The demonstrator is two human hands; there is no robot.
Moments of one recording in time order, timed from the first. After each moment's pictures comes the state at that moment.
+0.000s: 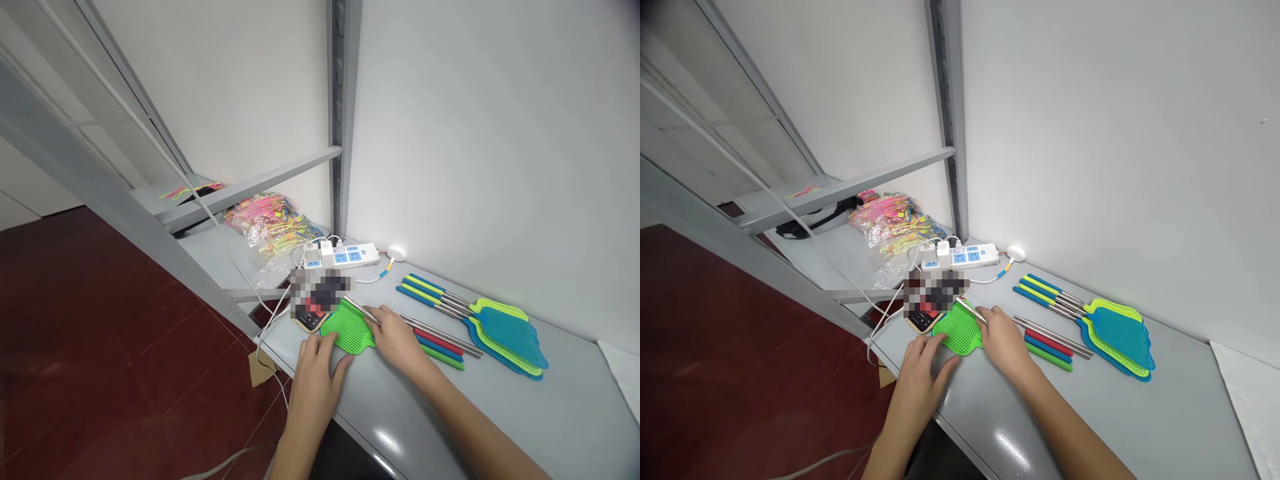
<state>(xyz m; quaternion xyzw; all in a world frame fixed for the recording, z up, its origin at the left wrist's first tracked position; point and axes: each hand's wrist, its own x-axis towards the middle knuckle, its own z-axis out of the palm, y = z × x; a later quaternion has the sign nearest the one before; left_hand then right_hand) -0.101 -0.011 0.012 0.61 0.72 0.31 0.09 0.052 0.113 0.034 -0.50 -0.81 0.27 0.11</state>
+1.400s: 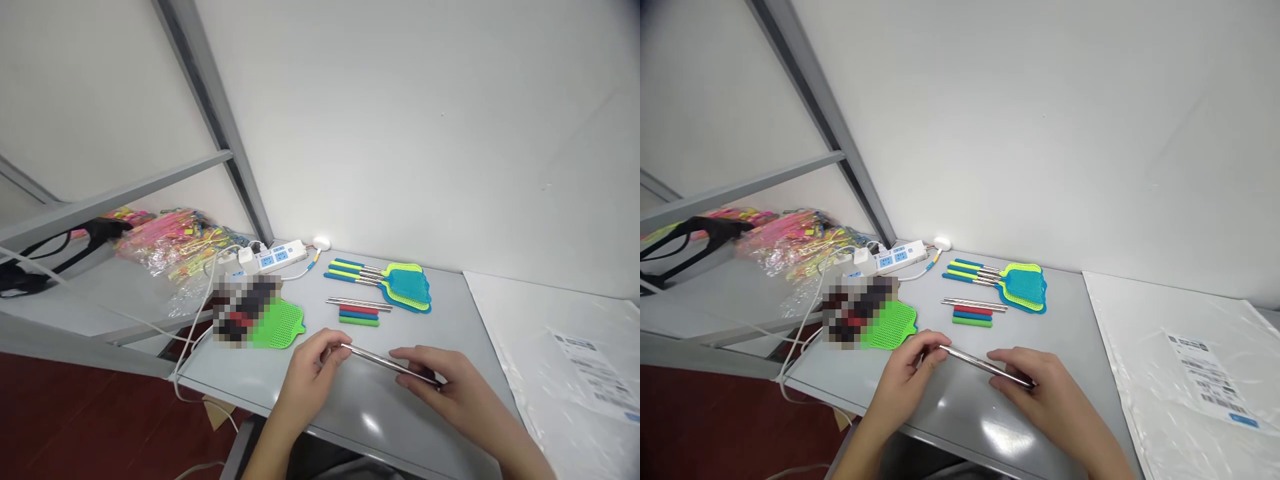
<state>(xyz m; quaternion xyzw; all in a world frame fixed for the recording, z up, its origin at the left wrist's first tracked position) -0.014 0.017 0.062 0.64 0.50 0.42 0.41 0.240 -0.006 0.093 -0.54 -0.72 0.35 0.26</state>
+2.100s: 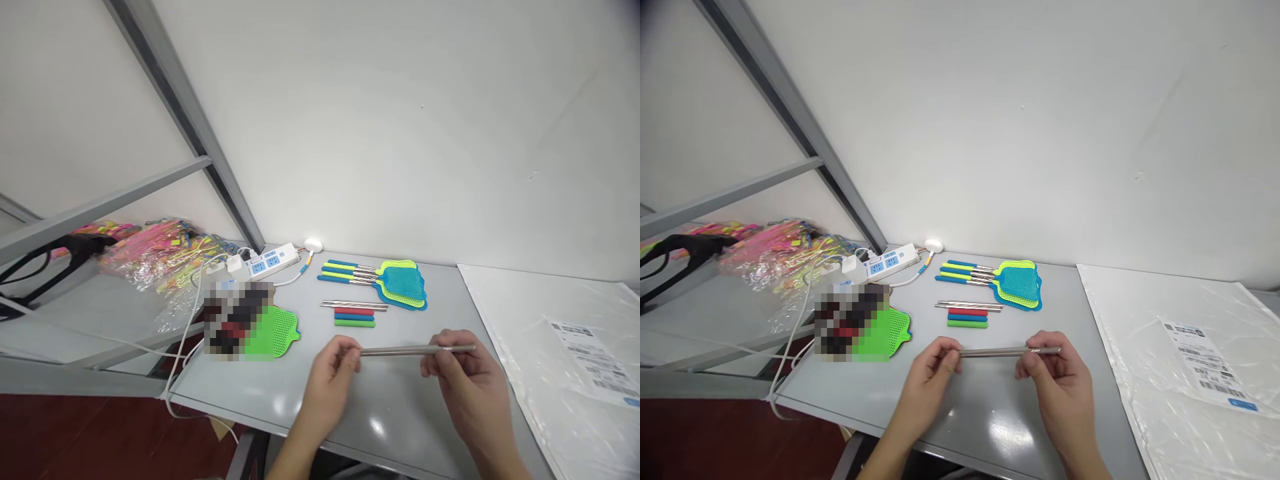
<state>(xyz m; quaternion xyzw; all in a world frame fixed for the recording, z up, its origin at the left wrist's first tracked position) 0.027 0.018 0.045 0.55 0.50 0.42 0.53 0.232 -0.009 0.060 -0.54 -0.41 0.39 0.62</state>
